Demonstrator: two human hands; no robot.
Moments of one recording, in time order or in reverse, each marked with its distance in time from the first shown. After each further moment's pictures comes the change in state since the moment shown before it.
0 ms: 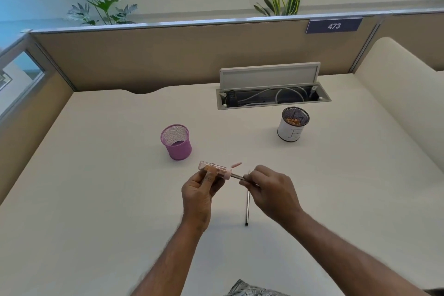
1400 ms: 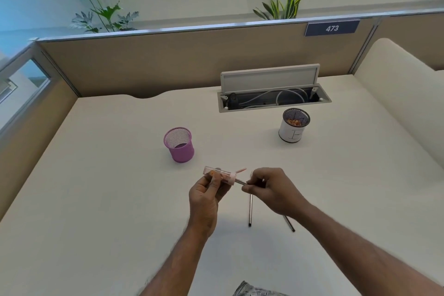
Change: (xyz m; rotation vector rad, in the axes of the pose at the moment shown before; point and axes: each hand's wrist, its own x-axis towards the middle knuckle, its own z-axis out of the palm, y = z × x) left_hand -0.001 -0.013 -0.004 -0.091 -0.045 -0.015; right_hand 0.008 0.009 -0.005 0.528 -0.296 0.387
